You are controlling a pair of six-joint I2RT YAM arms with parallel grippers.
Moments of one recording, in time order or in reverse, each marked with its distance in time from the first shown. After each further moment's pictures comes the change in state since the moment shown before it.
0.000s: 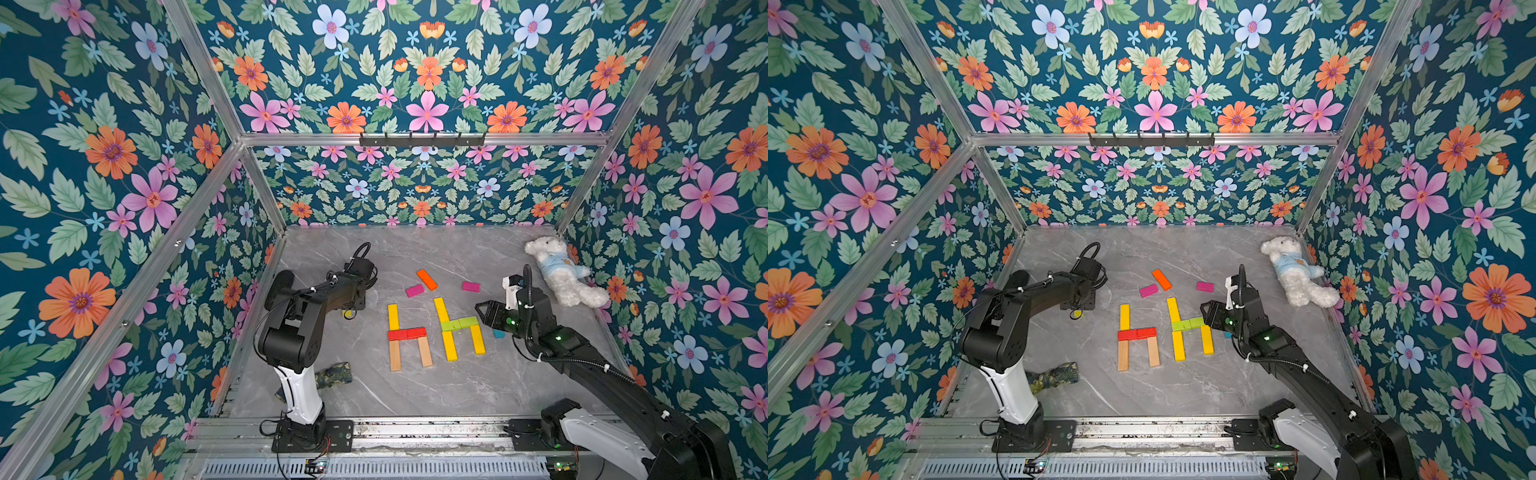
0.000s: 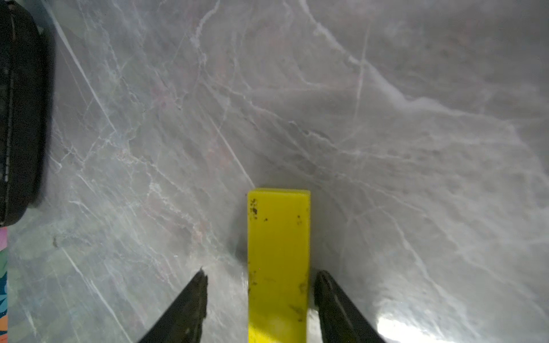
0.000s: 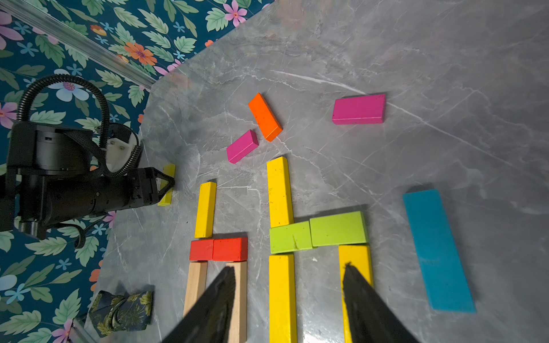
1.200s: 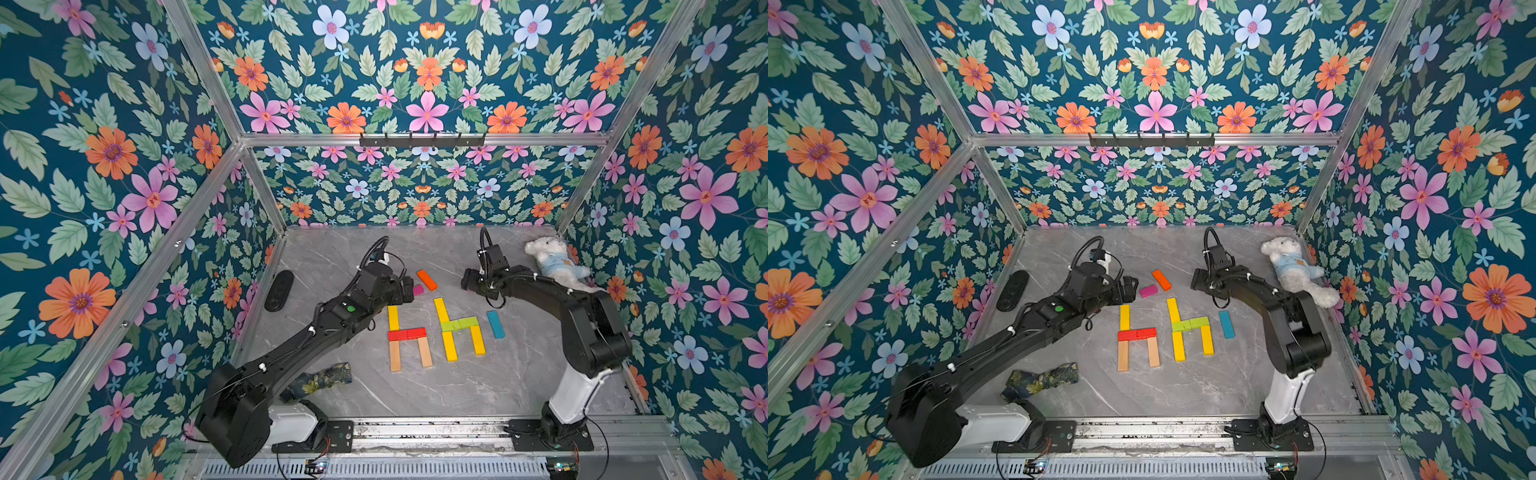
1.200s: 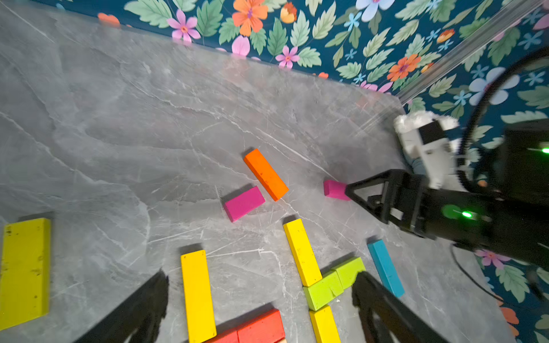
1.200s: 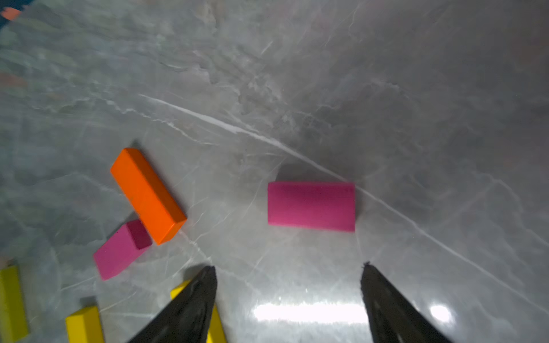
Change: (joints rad) left arm -0.338 -0.607 -0.206 0.322 0.278 -0.247; right arm -0.079 0.891 0.654 -0.171 0.130 -0.029
